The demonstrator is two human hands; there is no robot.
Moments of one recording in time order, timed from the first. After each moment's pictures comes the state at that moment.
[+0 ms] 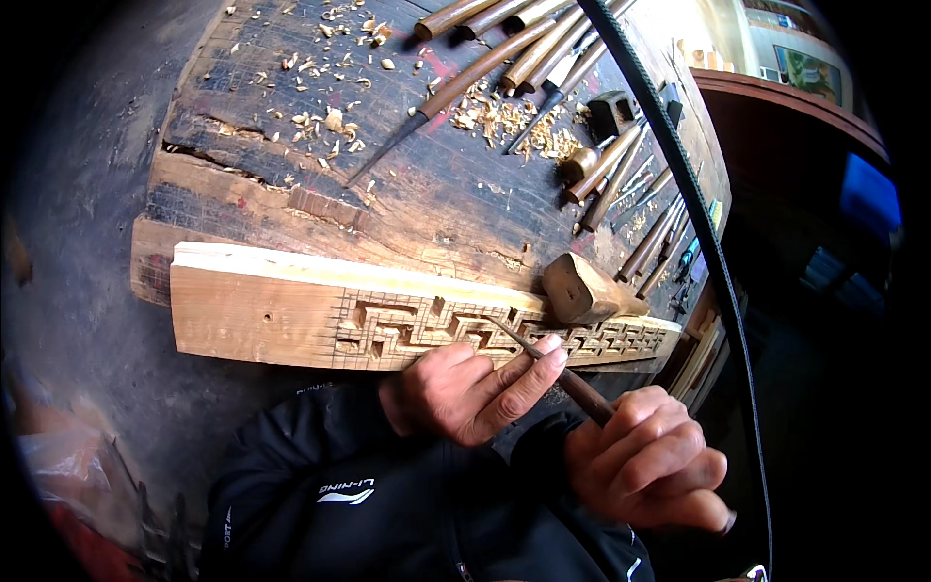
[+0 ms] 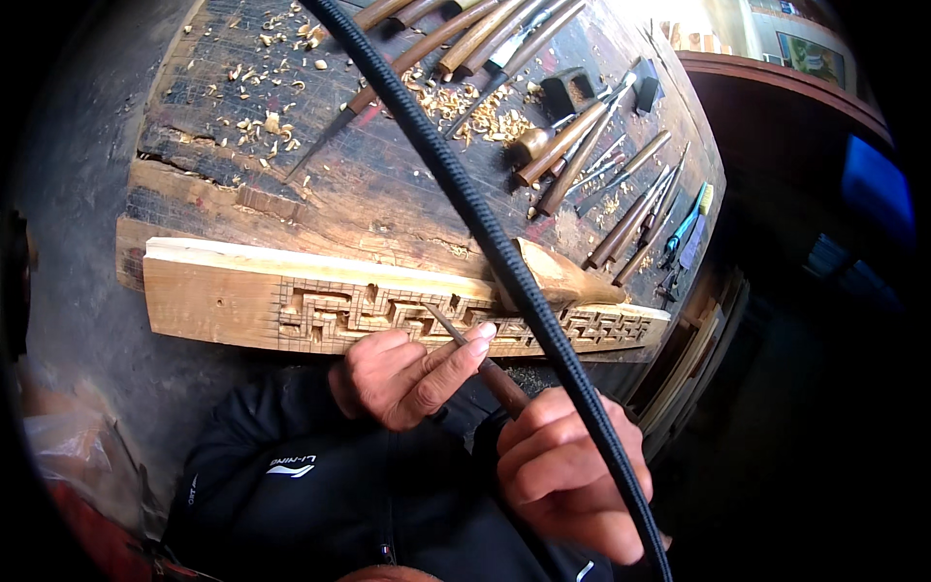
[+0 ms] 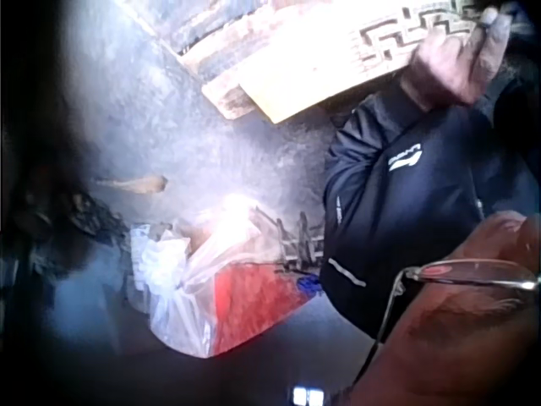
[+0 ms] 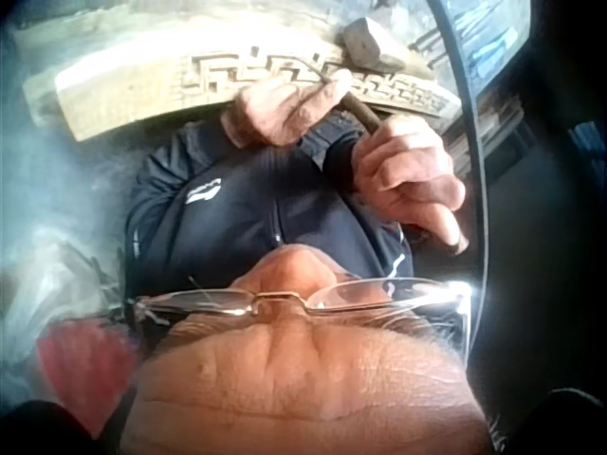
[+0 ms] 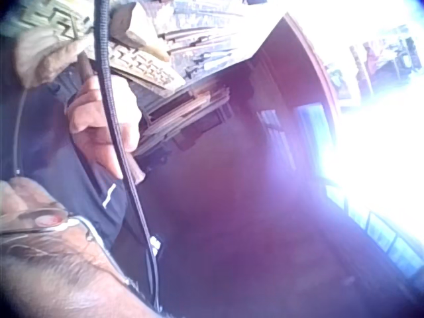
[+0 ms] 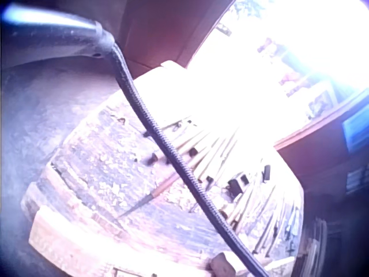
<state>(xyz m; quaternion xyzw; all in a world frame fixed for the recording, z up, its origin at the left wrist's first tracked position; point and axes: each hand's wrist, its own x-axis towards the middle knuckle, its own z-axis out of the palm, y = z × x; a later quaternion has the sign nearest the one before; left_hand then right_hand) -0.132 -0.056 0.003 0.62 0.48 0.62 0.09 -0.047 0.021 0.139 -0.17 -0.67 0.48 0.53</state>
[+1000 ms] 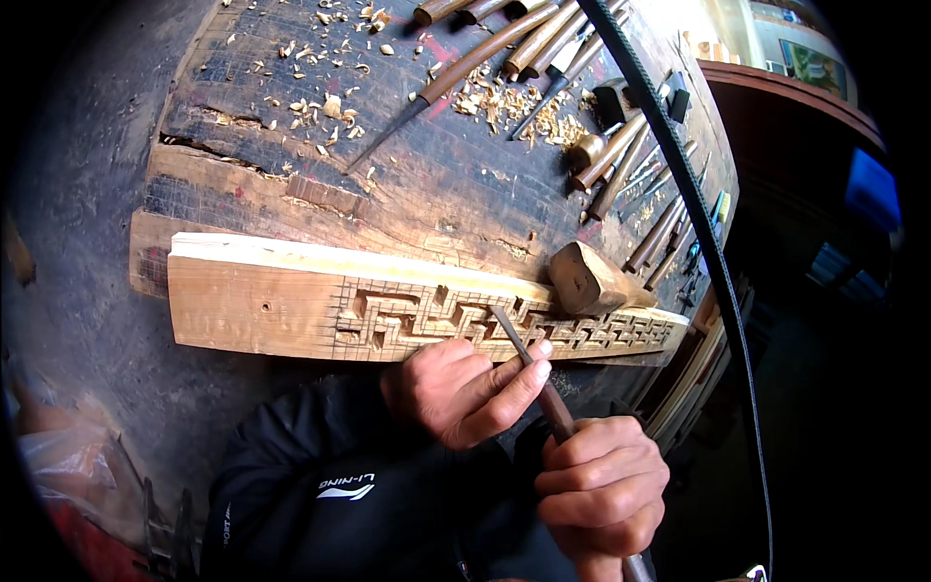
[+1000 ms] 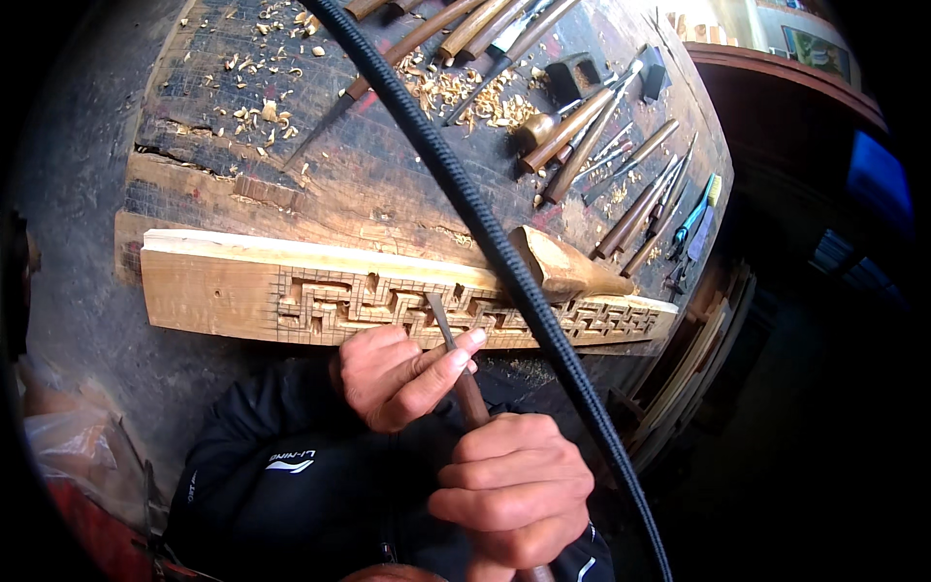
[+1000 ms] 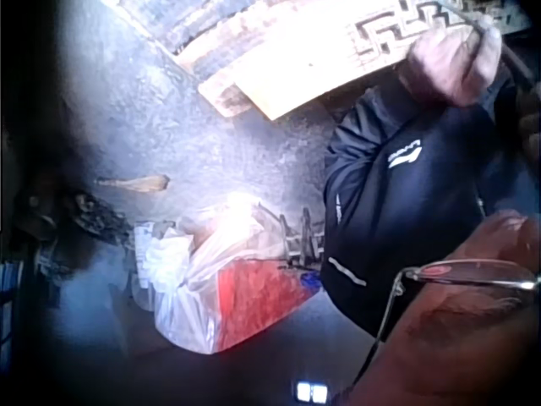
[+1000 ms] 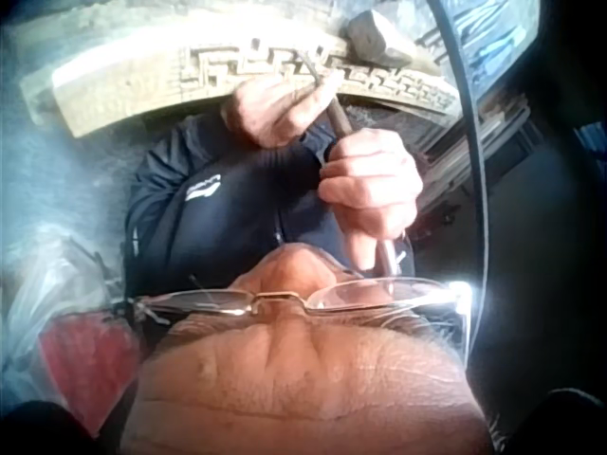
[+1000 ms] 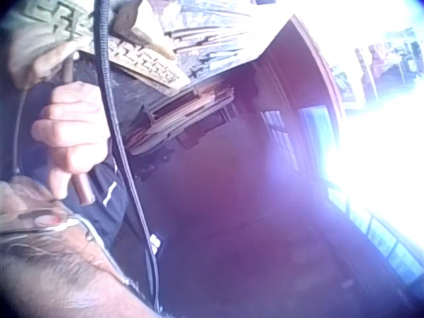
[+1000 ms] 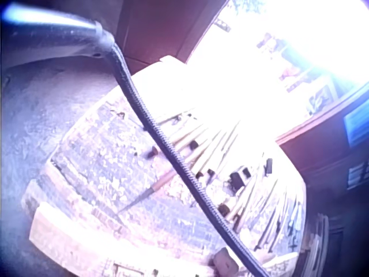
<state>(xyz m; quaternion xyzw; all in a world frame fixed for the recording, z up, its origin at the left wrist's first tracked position) -0.139 -0.062 -0.004 0.63 0.46 0.62 0.07 -0.034 0.014 0.131 -0.02 -0.71 0.57 0.41</state>
